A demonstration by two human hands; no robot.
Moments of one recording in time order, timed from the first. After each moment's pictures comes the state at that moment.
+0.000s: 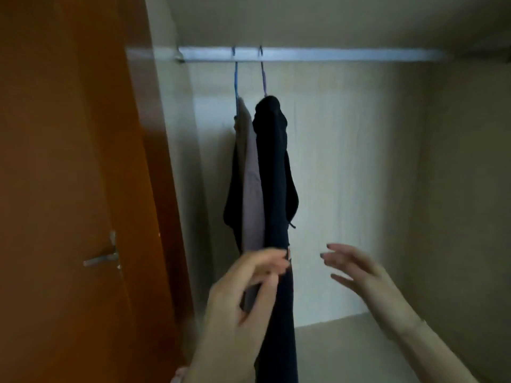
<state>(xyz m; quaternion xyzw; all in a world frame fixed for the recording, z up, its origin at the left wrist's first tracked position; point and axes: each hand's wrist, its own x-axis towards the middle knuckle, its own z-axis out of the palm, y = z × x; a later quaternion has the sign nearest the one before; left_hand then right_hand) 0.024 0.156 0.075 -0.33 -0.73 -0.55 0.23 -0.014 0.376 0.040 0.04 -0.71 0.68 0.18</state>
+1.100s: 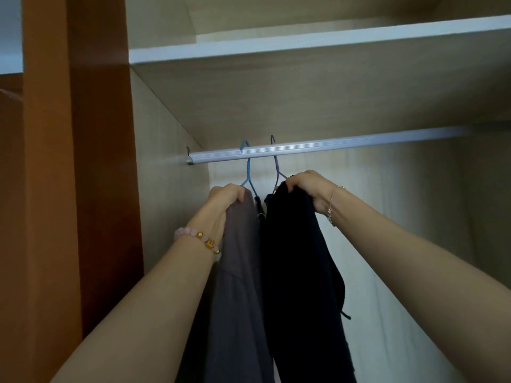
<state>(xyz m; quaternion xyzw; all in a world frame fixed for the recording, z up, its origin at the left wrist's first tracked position) -0.191 0.197 0.319 -0.04 -0.80 -0.57 0.18 -0.192 0.370 0.317 0.12 -0.71 0.67 0.18</state>
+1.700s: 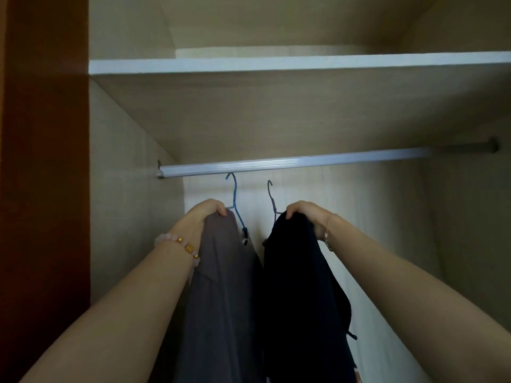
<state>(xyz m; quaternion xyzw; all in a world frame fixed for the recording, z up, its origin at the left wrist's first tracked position) -0.244 0.210 0.329 -0.10 -0.83 -0.54 0.13 -0.228 0.435 0.295 0.08 -0.72 0.69 0.05</state>
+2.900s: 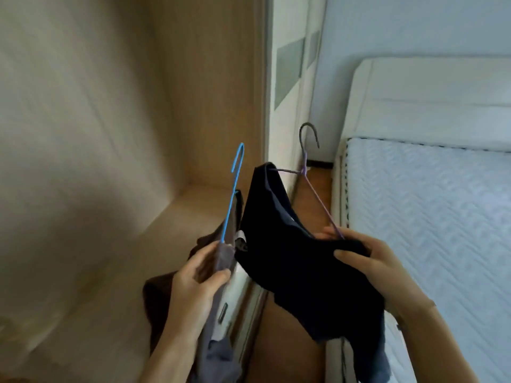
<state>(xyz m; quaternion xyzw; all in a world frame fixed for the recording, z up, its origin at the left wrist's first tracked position) 0.007 0.207 -0.112 -0.39 -0.61 -0.61 -0.32 0.253 0.313 -0.089 -0.40 -0.63 0.57 0.35</state>
